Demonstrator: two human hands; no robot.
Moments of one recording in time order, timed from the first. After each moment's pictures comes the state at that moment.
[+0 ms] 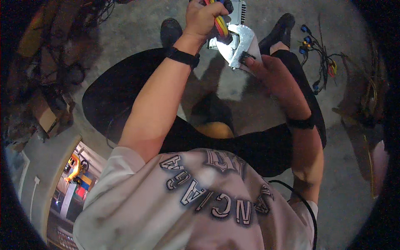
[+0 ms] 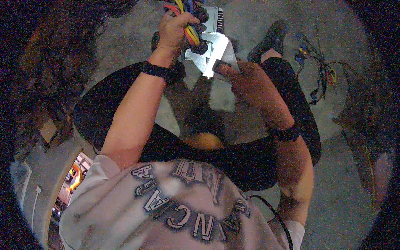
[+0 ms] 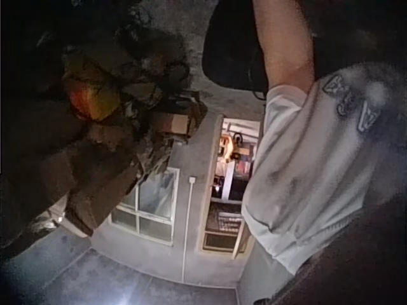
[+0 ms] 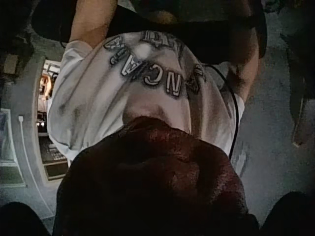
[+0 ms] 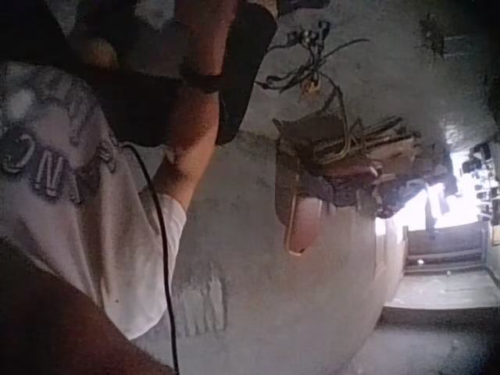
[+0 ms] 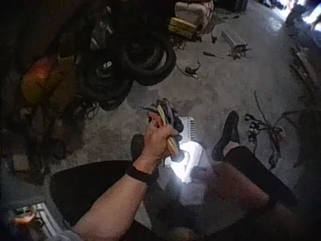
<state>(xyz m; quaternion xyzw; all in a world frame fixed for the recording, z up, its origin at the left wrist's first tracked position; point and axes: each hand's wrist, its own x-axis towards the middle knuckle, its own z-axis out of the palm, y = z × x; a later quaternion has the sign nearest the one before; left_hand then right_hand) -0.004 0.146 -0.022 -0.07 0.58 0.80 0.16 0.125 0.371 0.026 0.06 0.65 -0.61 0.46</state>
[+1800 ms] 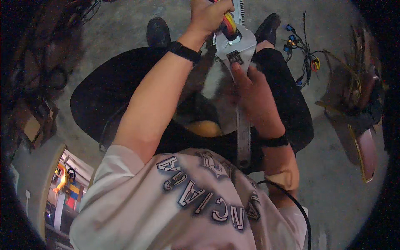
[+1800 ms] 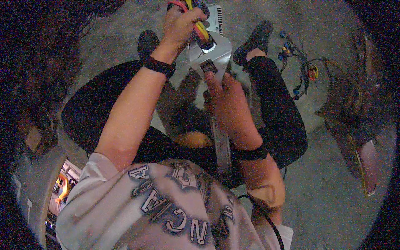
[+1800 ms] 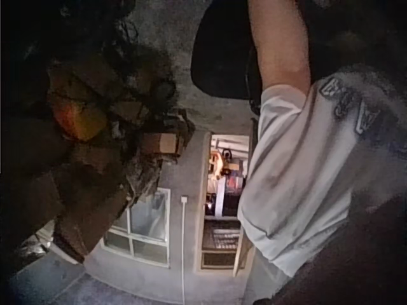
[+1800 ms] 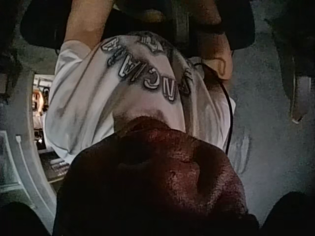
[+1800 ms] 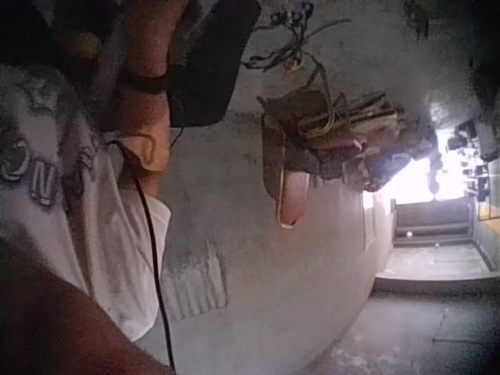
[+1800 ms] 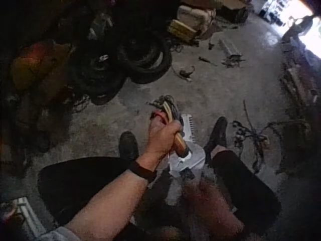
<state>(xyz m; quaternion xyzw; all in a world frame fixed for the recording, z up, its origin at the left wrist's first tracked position) 0.034 0.138 -0.012 -0.02 0.62 0.78 0.12 0.178 0.234 0.112 0.41 0.63 -0.59 0.29</state>
